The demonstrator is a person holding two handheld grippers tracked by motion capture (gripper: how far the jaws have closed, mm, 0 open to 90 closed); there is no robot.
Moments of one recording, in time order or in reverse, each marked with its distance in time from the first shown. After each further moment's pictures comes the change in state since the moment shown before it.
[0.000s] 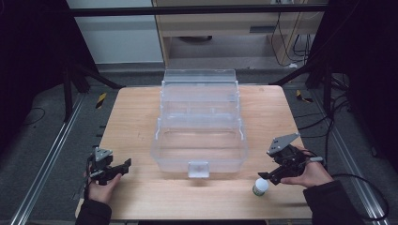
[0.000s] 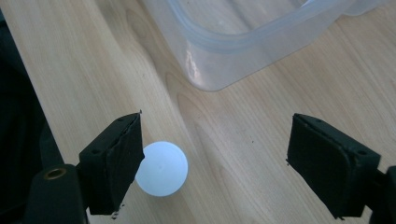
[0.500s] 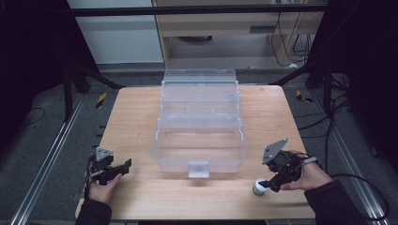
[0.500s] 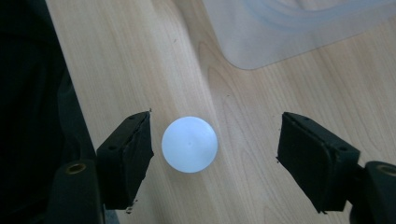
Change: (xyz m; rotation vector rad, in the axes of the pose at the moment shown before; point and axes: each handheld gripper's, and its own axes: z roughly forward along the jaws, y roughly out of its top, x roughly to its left) left arm 0.000 0.000 0.001 0.007 -0.002 0.002; right arm 0.015 0.006 0.006 0.140 0.070 -0.136
